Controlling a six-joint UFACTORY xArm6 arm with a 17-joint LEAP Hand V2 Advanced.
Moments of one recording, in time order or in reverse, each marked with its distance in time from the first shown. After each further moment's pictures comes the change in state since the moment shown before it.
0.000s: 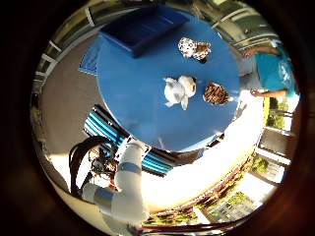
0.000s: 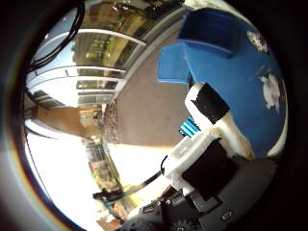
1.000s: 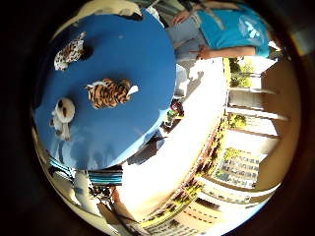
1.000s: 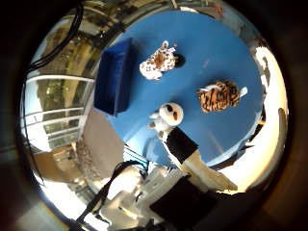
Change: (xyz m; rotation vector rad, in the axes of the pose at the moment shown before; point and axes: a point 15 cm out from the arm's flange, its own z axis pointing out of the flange) arm 0.387 -0.051 -0.037 -0.165 0.348 0.336
